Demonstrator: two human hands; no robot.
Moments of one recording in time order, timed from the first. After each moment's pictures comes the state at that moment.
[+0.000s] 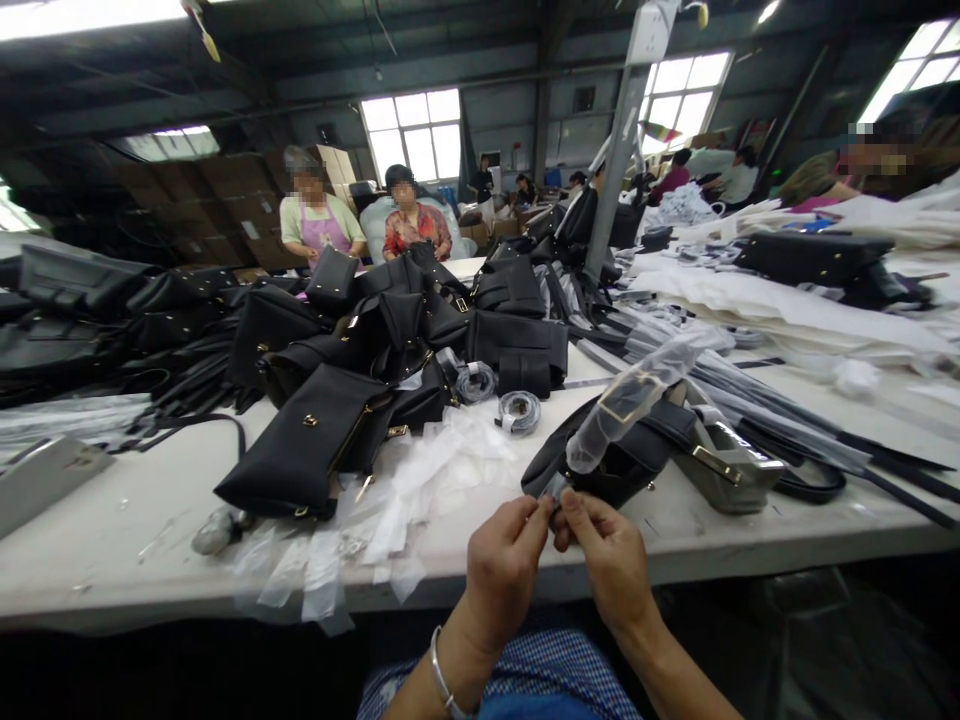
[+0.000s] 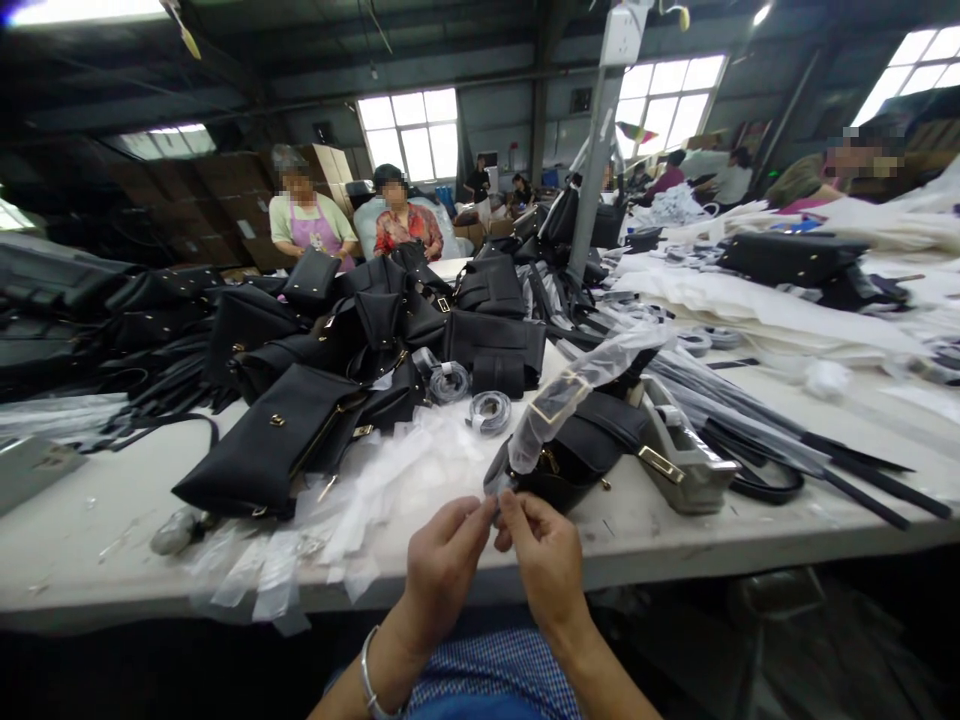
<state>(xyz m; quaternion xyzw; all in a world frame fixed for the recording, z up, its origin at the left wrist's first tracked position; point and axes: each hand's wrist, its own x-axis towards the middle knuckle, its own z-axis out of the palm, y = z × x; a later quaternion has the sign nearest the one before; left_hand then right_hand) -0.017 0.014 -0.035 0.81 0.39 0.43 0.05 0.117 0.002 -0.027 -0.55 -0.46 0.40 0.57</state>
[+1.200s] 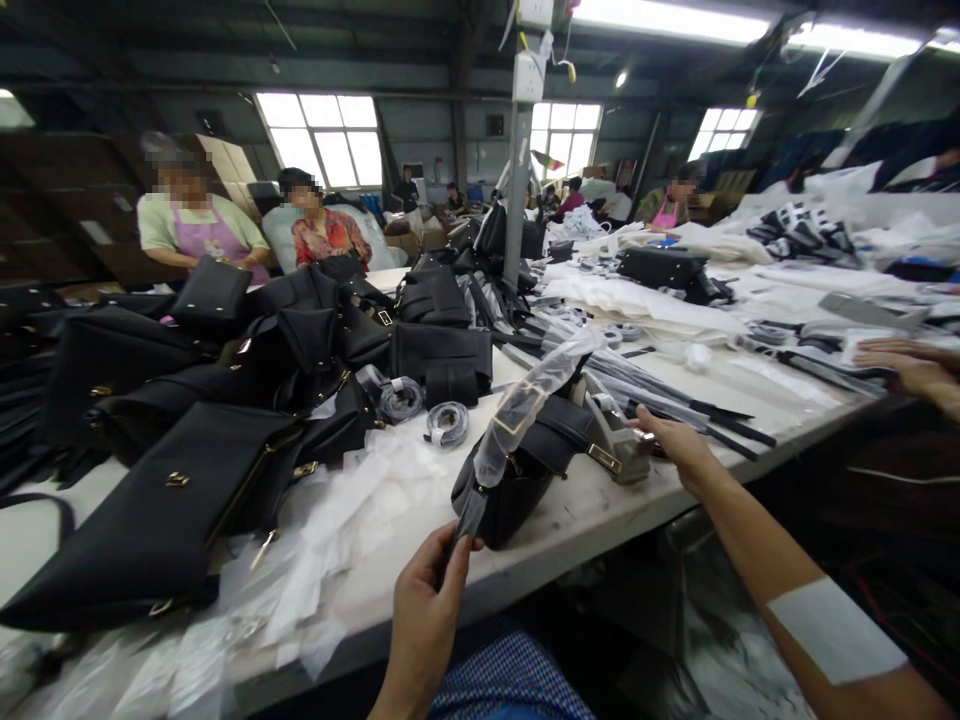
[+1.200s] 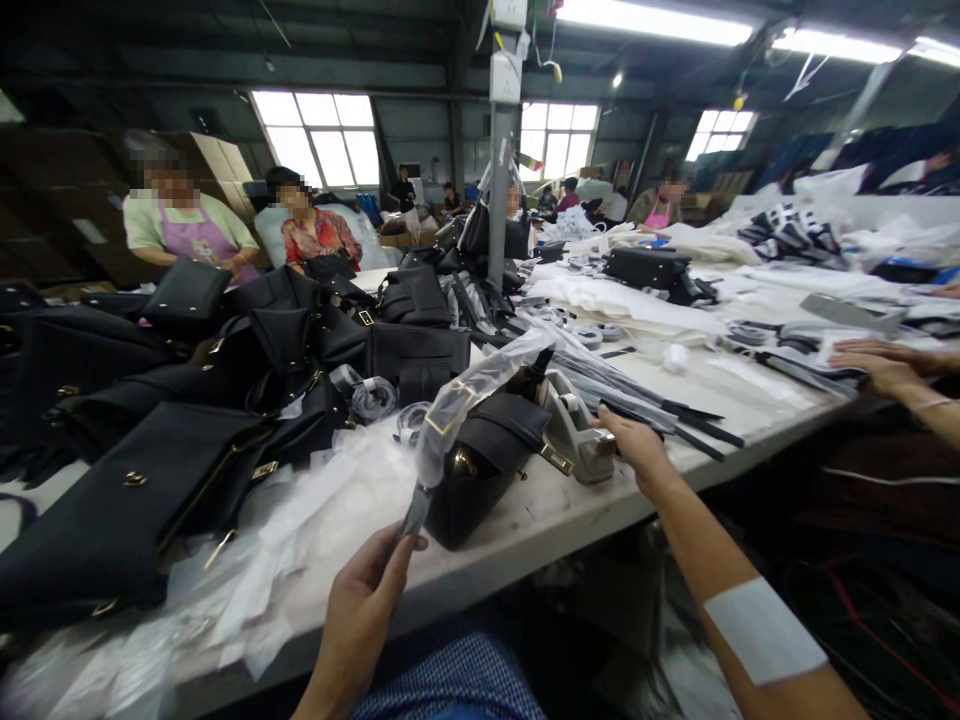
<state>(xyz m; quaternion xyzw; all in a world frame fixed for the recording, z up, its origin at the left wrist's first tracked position) -0.008 0.002 -0.030 0.56 0.50 0.45 0.48 0.392 0.055 -0.028 -0.77 -0.34 0.18 0.51</state>
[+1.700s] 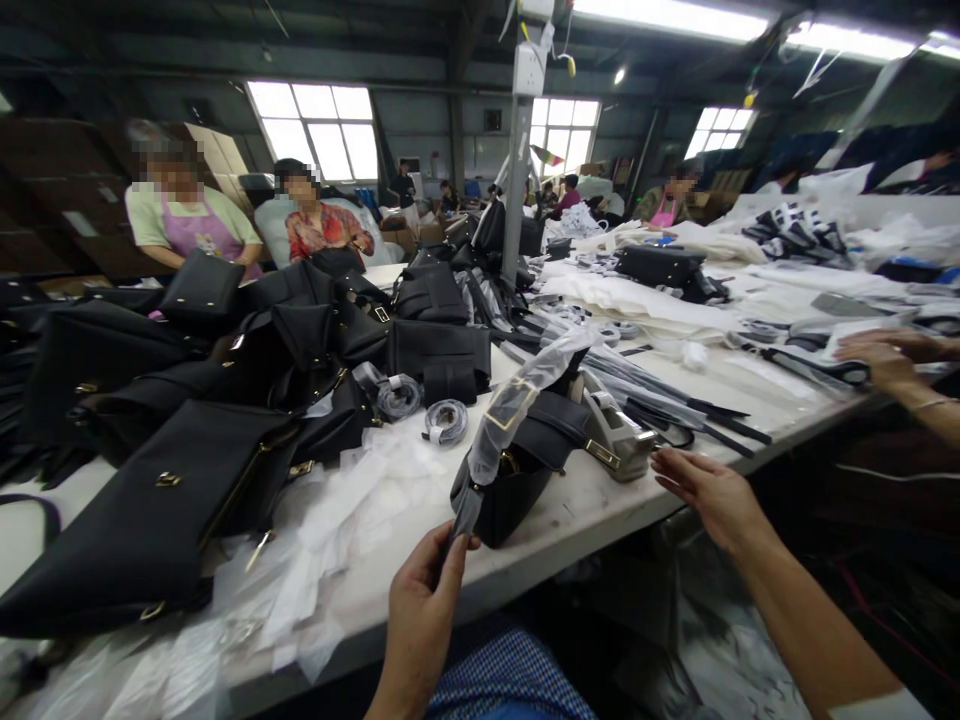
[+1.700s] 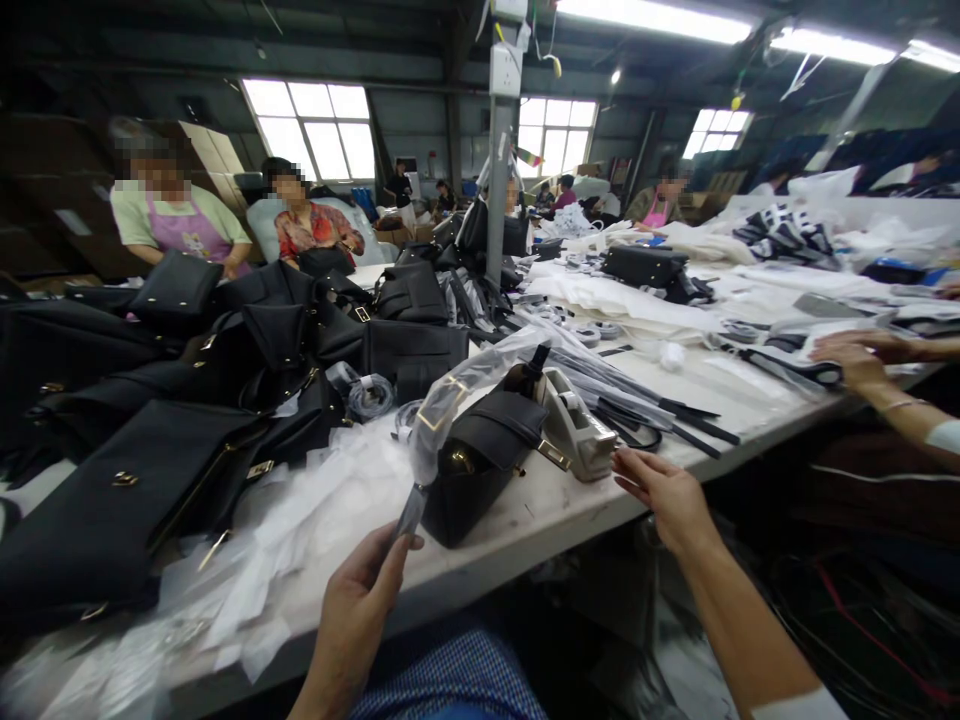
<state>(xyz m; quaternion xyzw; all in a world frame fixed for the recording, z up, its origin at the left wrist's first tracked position) -0.014 0.006 -0.036 0.56 0.50 0.45 0.49 0.372 -0.011 -0.044 -0.66 -0.21 0.31 0.65</state>
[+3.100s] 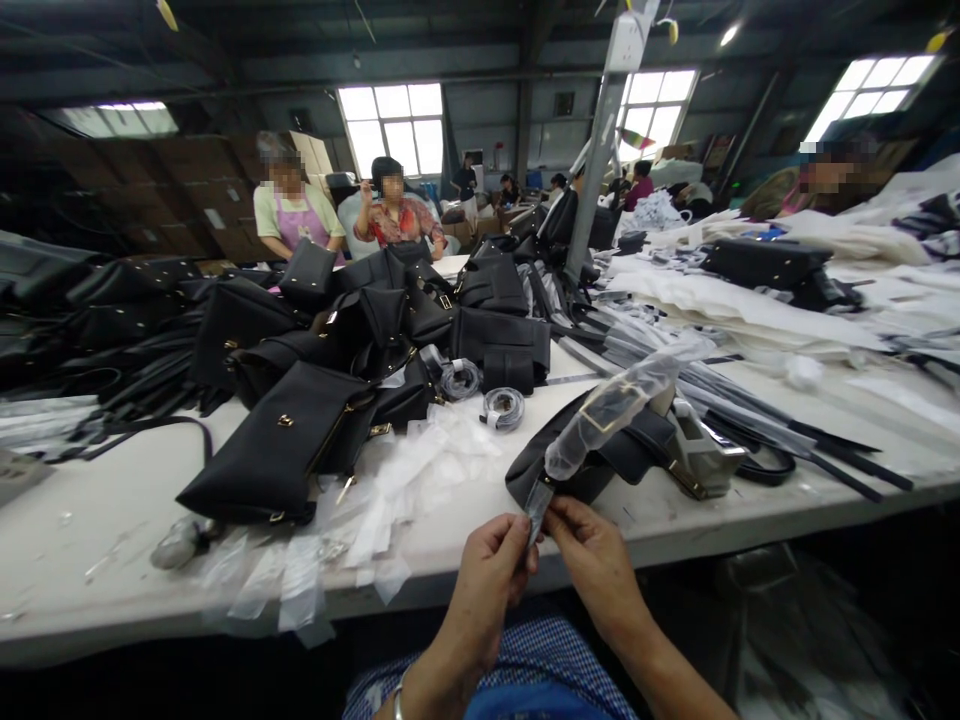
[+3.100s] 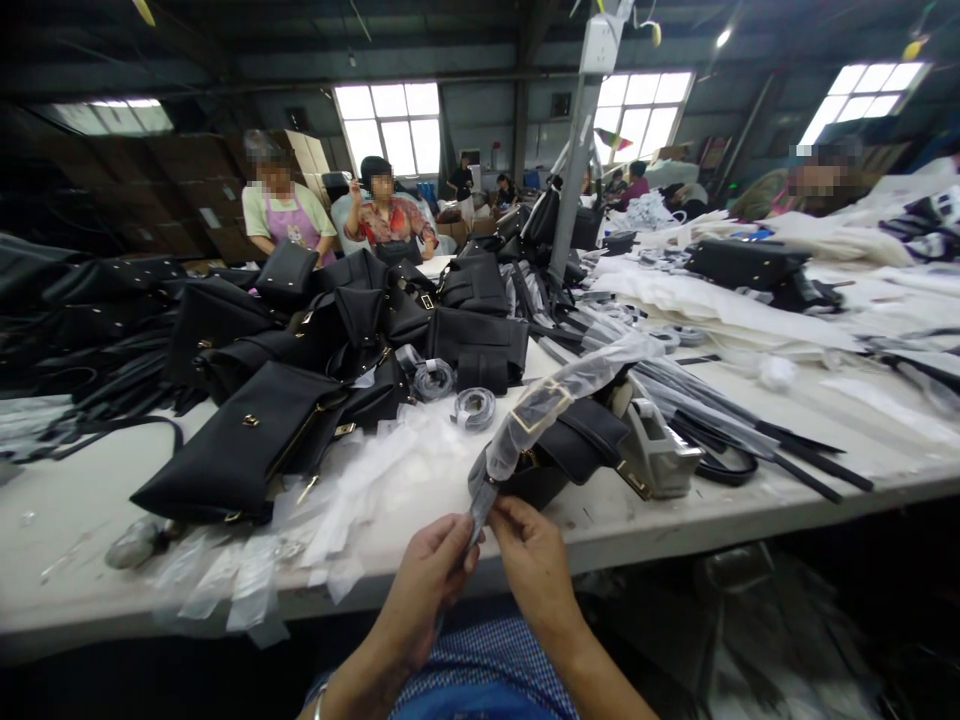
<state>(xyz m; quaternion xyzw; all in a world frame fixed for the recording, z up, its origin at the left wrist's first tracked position) -0.012 -0.003 -0.028 0.39 0.41 0.40 0.72 0.125 -0.008 -0.039 -0.54 -0.48 0.41 0.55</state>
